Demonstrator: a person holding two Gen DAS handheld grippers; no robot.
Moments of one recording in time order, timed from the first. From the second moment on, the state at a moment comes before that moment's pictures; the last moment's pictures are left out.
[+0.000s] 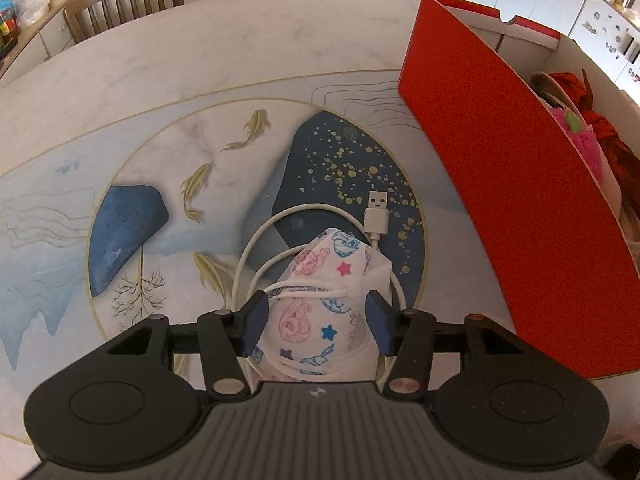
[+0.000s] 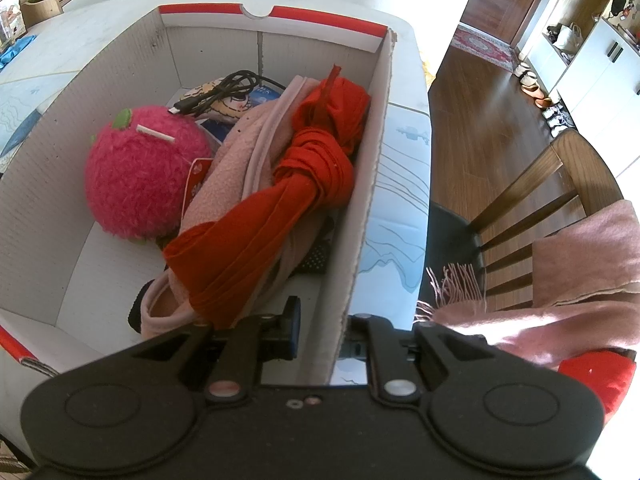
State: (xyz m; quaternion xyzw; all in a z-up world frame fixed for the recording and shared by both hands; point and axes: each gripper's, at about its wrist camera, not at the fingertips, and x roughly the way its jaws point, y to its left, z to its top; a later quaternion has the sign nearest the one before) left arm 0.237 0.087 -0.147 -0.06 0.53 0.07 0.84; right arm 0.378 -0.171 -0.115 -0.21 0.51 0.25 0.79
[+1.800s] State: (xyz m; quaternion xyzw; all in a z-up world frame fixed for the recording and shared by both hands) left arm 0.244 0.082 -0.151 -0.02 0.54 0.03 0.84; right arm 0.376 -0.174 -0.113 -0.21 0.51 0.25 0.79
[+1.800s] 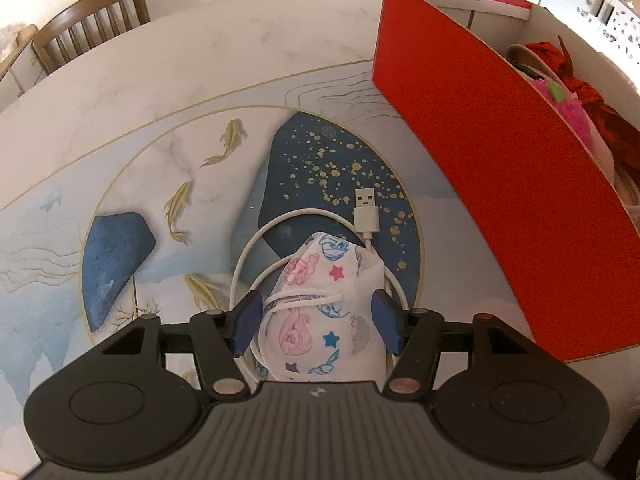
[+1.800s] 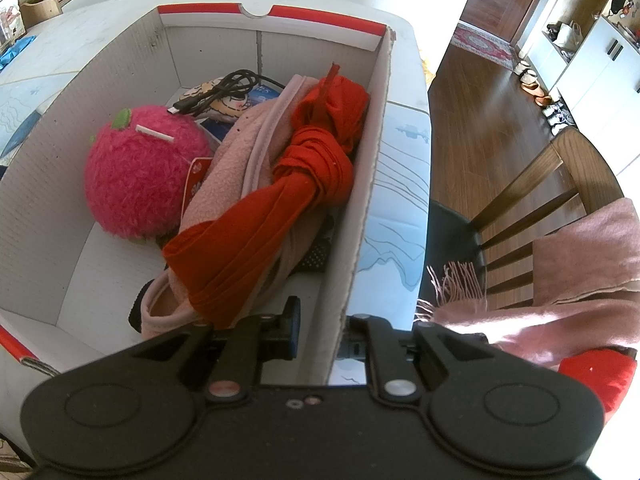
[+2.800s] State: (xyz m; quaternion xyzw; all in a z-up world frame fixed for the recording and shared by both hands) left arm 0.234 0.074 -0.136 -0.04 0.52 0.00 0.85; right arm 0.377 -0.174 -0.112 -0.21 0.51 0.25 0.79
